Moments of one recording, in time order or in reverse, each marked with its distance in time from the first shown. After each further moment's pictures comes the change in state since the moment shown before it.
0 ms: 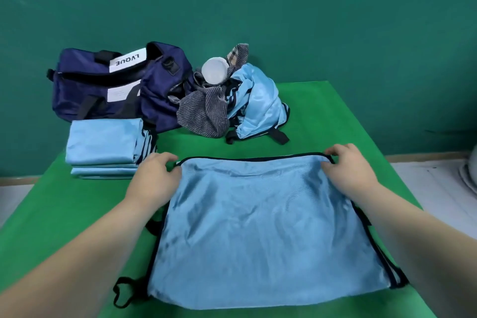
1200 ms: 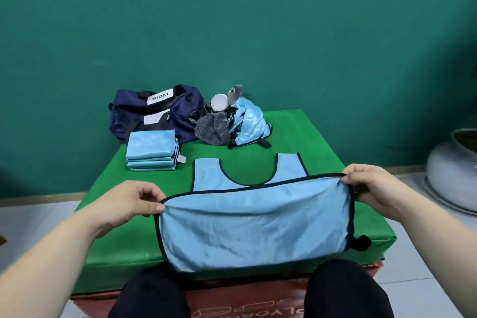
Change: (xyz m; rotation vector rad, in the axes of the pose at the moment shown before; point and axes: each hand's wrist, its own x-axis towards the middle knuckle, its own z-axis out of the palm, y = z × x) left_hand -0.213 -0.023 -0.173 -0.429 -0.455 0.103; right_hand -0.219 0.034 -0.153 1.048 -0.315 0.085
